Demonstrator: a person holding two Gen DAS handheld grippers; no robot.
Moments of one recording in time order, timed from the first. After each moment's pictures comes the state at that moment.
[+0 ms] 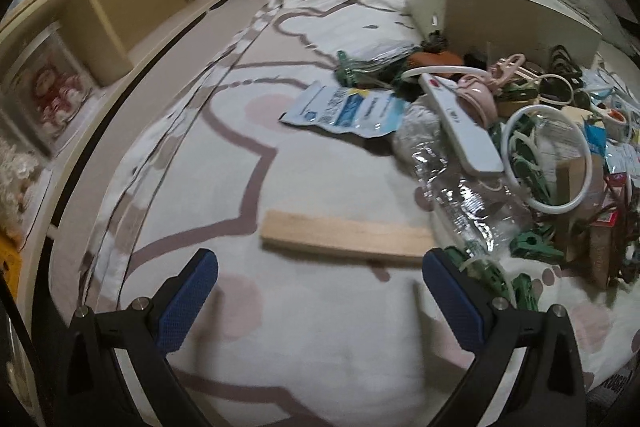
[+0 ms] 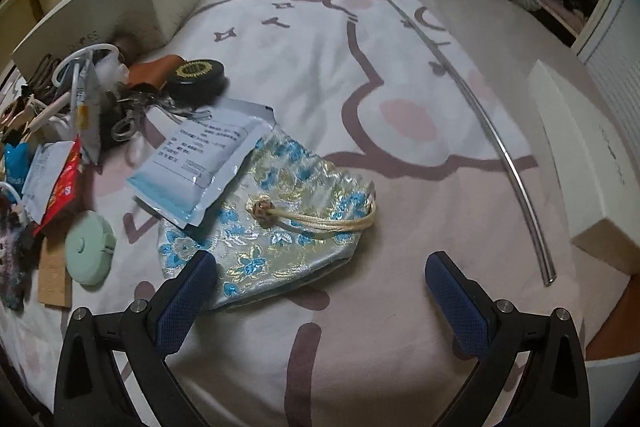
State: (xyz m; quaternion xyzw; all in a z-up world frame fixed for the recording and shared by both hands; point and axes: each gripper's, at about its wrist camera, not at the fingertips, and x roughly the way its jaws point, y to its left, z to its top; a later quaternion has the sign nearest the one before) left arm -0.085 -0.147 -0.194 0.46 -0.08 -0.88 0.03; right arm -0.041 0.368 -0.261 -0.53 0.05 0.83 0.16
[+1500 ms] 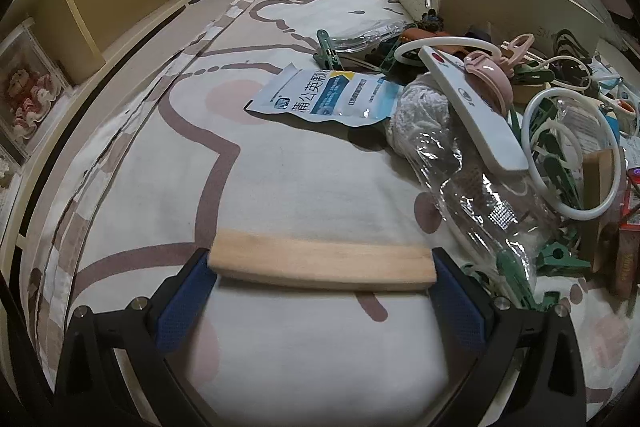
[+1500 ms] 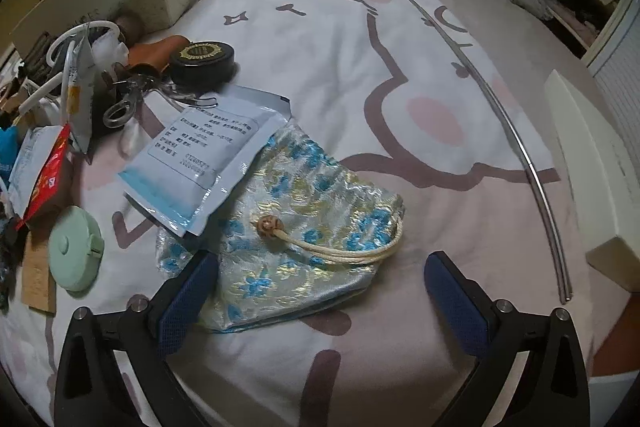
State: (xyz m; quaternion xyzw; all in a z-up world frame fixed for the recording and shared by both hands) left arm -0.107 -0.146 -0.229 0.47 -0.07 -0.88 0.00; right arm -0.059 0.355 -0.267 -0.54 0.02 0.83 0.15
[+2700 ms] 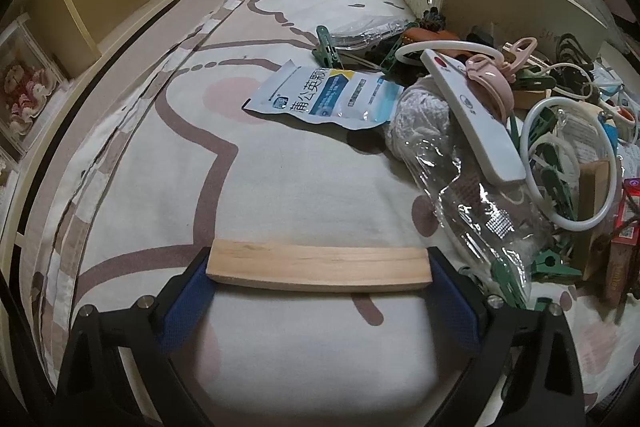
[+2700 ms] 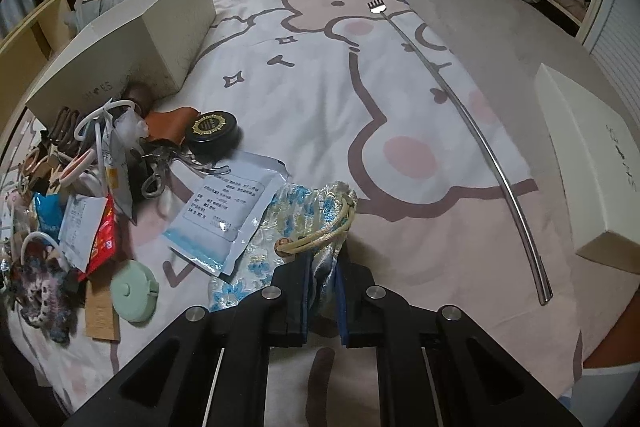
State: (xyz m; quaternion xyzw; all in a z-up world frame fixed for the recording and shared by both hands) left arm -0.114 -0.148 -0.225 0.49 -0.07 -0.87 0.00; right arm -0.053 0.376 -0.218 -0.50 0.10 0.85 0.14
